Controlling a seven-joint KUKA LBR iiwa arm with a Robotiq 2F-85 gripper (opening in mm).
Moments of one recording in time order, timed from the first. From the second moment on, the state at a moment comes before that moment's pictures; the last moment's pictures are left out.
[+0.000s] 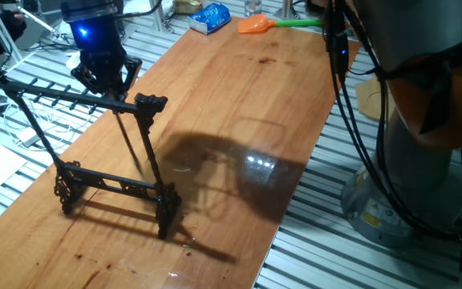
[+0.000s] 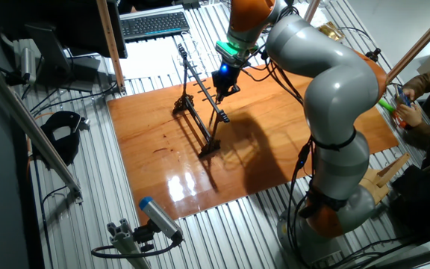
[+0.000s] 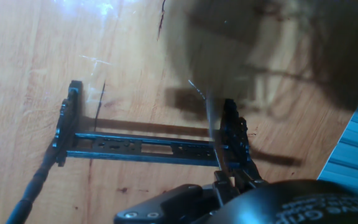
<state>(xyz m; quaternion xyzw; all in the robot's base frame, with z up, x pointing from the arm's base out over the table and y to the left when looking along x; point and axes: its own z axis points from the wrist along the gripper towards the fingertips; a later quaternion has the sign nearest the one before) 0.530 0.198 0.277 -0.56 -0.81 -0.04 0.18</state>
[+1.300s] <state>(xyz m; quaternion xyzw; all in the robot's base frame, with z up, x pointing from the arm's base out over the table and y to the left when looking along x) 0.552 0.185 0.282 -0.56 -0.82 -0.02 0.16</state>
